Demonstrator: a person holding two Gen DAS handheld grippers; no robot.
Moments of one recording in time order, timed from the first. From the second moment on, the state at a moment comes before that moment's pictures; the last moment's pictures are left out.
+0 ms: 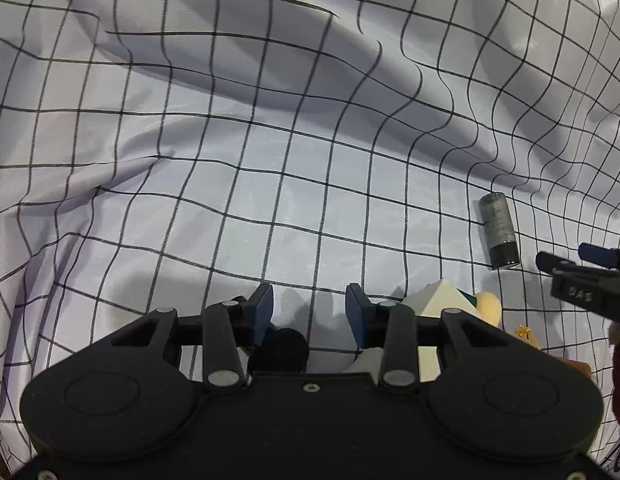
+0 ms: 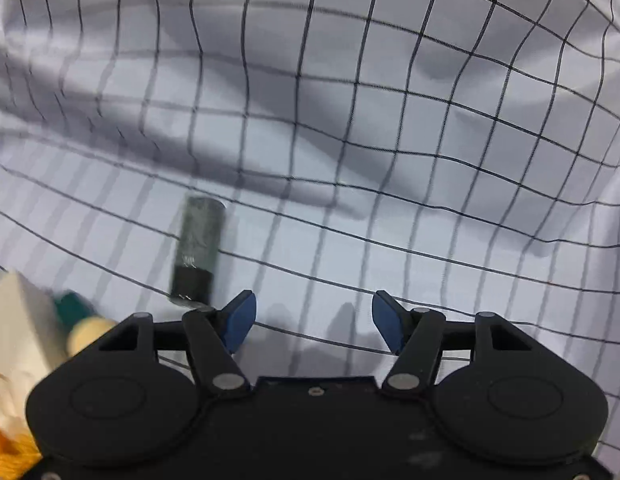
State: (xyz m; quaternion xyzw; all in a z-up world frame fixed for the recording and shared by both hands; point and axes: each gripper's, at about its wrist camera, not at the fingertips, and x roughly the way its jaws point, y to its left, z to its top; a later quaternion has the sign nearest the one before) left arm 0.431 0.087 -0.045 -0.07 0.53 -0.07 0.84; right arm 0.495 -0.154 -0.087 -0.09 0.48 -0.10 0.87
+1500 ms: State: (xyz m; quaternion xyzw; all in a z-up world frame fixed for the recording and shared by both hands) left arm 0.421 0.100 -0.044 -0.10 0.53 -0.08 0.84; right arm 0.480 -0.141 -0.084 -0.30 0.47 0.12 0.82
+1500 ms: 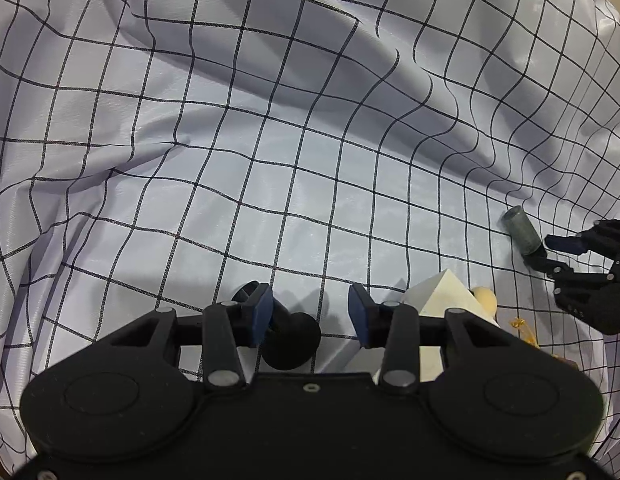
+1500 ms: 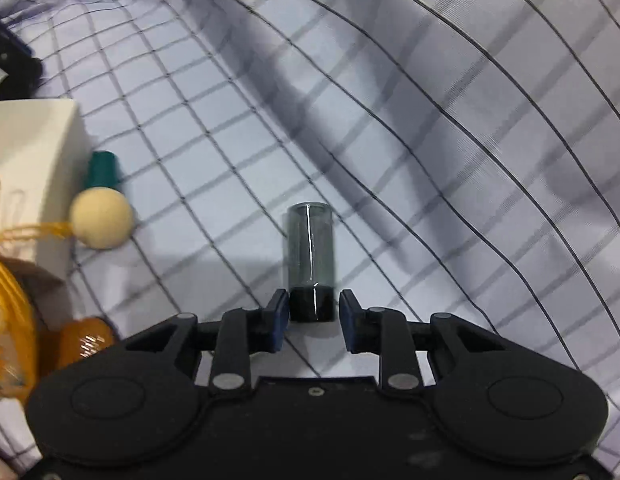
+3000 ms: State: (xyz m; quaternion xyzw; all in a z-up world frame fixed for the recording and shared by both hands) left arm 0.418 0.107 -0.034 -0.14 0.51 -0.09 0.84; right arm 0.545 -0.194 -0.094 0.25 0.51 -0.24 0.79
